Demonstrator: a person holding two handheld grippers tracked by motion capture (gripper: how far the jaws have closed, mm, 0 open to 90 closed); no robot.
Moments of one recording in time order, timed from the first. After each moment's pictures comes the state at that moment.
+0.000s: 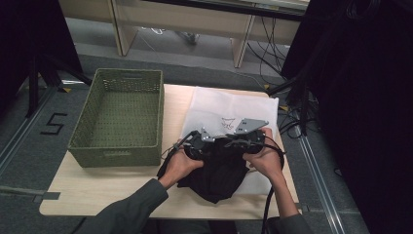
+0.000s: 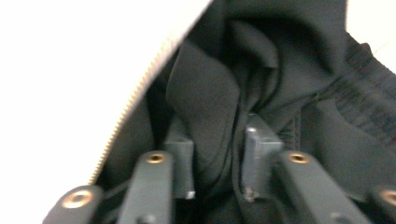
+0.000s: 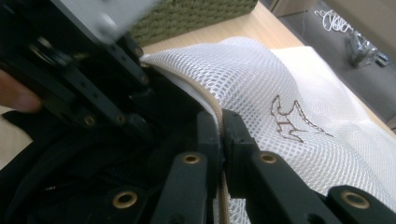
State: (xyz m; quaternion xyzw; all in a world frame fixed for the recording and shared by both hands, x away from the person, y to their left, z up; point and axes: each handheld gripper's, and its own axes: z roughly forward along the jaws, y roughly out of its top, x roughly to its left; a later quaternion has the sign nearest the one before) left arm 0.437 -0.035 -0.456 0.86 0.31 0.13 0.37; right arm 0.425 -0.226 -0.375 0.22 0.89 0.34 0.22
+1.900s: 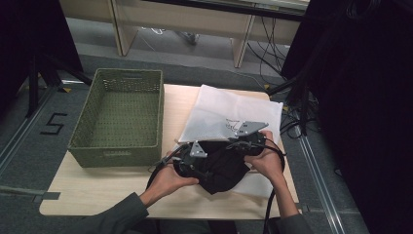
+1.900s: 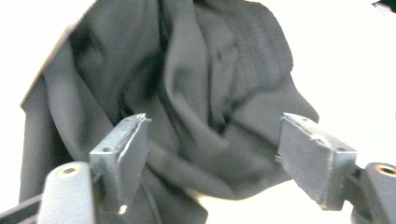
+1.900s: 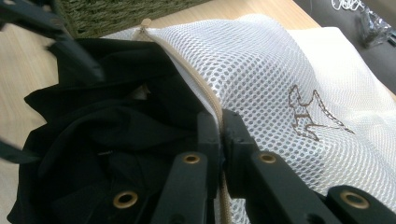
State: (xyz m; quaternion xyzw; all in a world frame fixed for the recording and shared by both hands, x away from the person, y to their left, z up) left arm 0.382 -0.008 -0.447 0.87 0.28 0.09 0.39; right arm 0.428 -0.234 -0.388 0.24 0.89 0.33 0.20
